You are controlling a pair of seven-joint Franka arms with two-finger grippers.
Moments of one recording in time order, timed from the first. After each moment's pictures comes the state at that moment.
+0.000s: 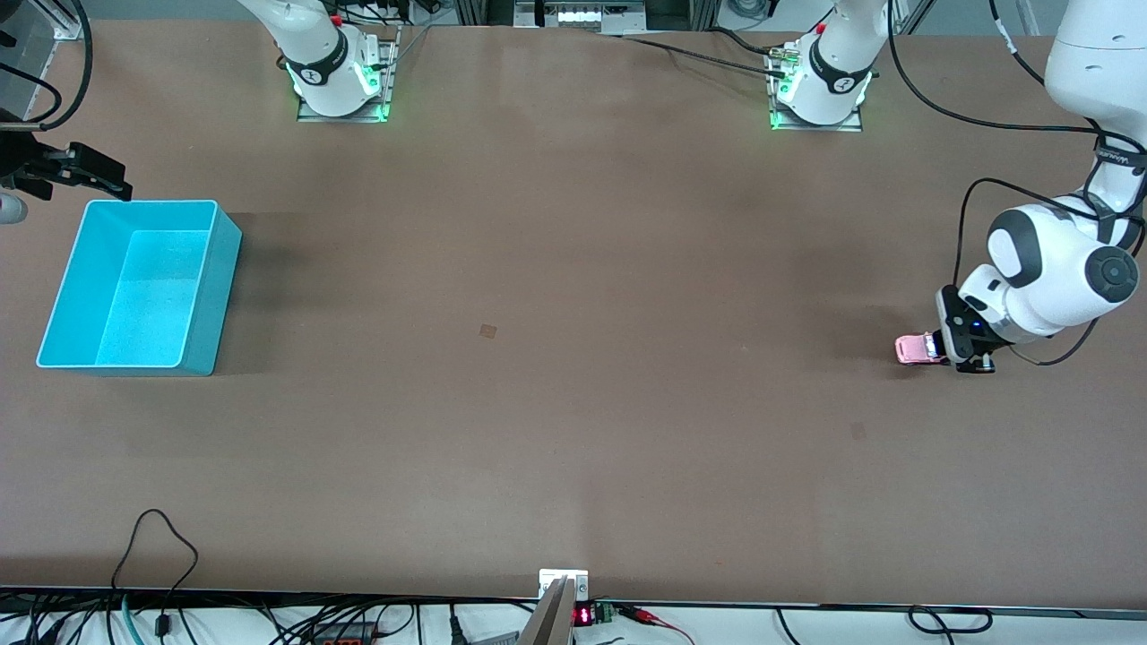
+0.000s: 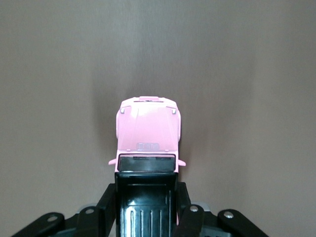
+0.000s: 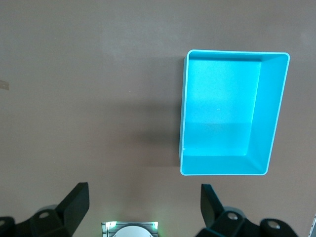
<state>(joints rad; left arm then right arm) 0.32 0.50 -0.03 -2.04 0.02 2.53 1.78 -0.06 -0.03 -0.01 -1.66 -0.06 1.51 -0.09</state>
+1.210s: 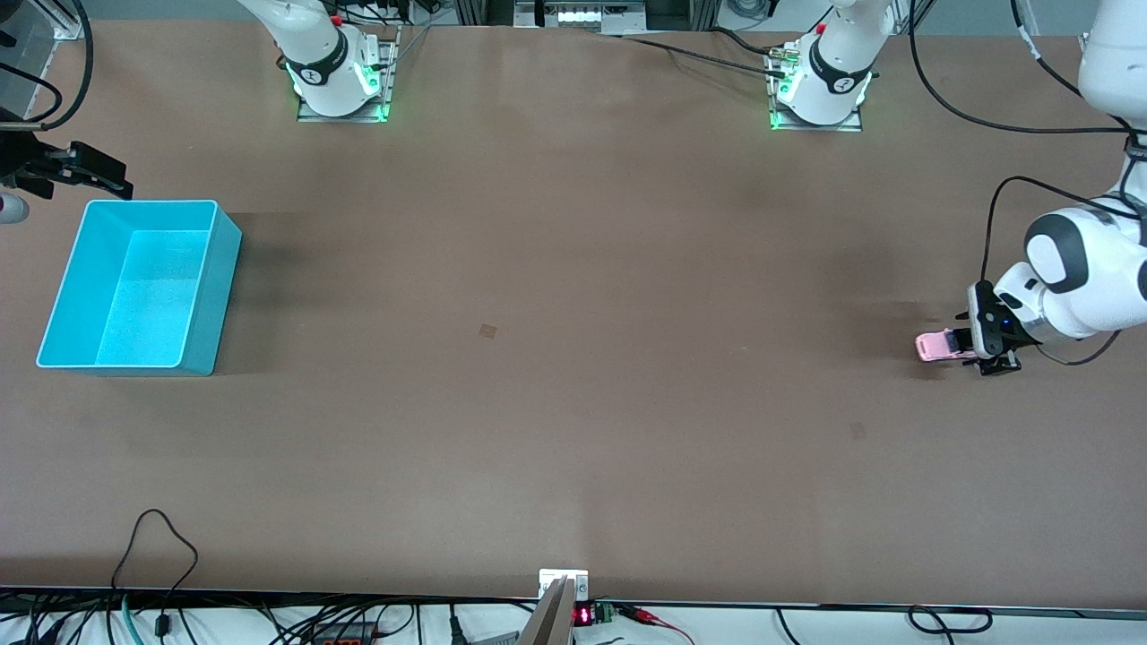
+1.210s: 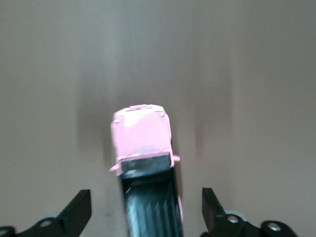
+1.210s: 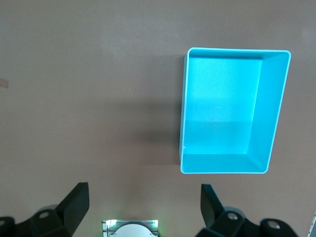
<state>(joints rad) 0.45 0.49 -0.15 -1.91 0.02 2.30 1.89 -0.06 -0.03 -0.01 -1.66 -0.06 1.51 -0.09</state>
